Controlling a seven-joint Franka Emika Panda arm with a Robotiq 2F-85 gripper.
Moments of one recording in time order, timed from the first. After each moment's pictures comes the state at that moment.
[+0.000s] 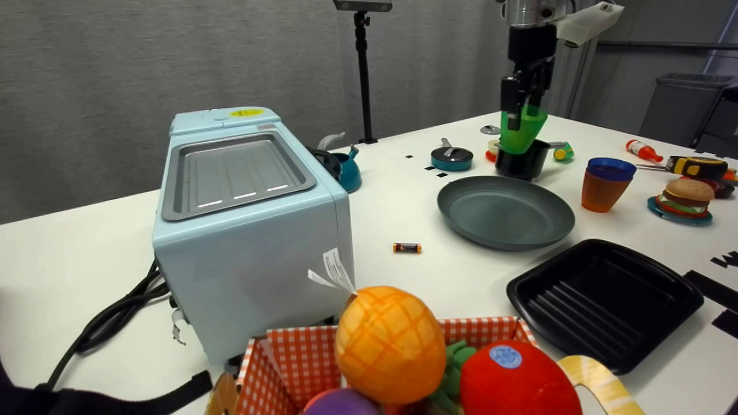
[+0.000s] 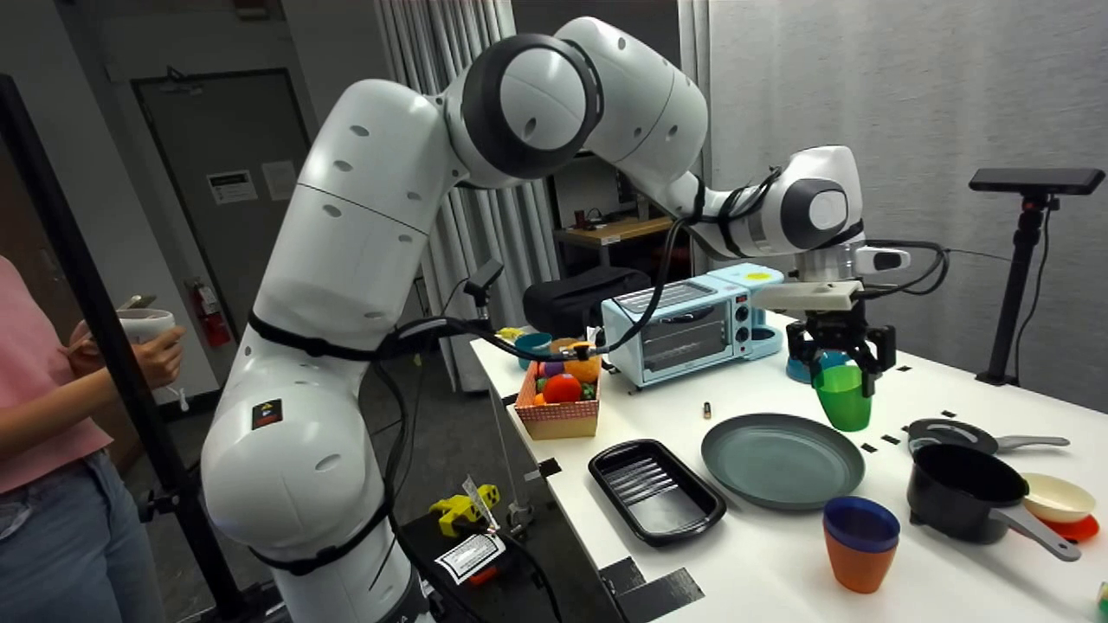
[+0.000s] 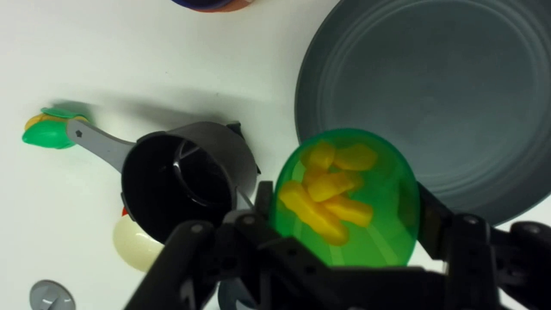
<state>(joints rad) 0.01 0.59 -0.08 -1.58 -0.16 2.16 -0.02</state>
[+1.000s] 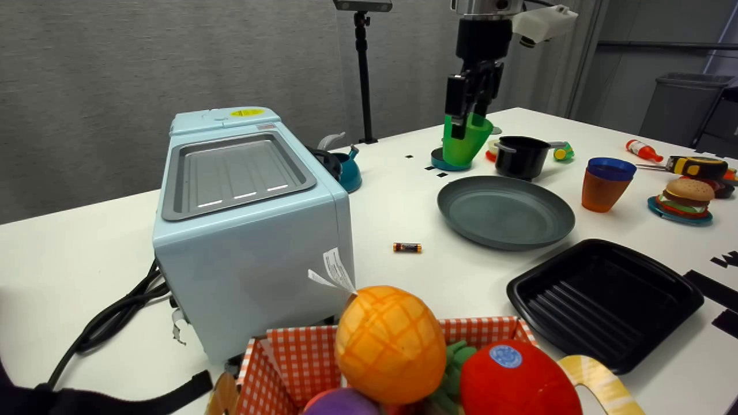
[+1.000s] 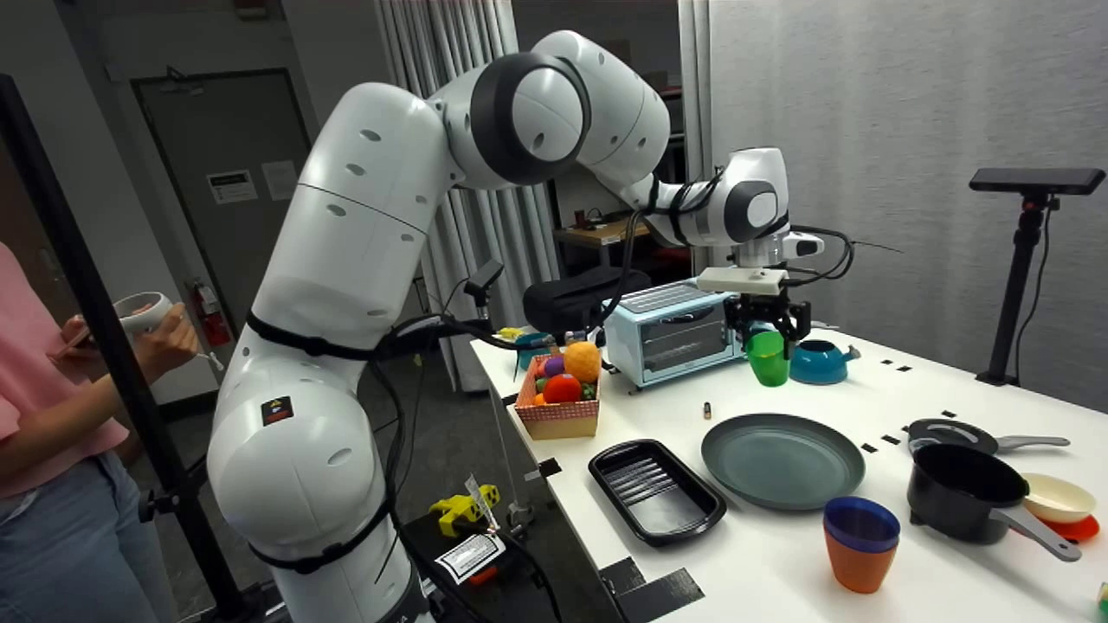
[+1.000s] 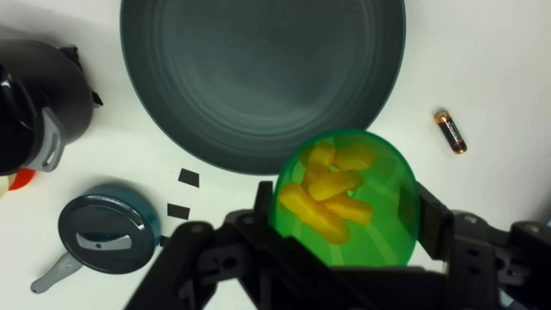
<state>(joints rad) 0.07 0.59 0.04 -1.56 -0.08 2.23 -0.02</state>
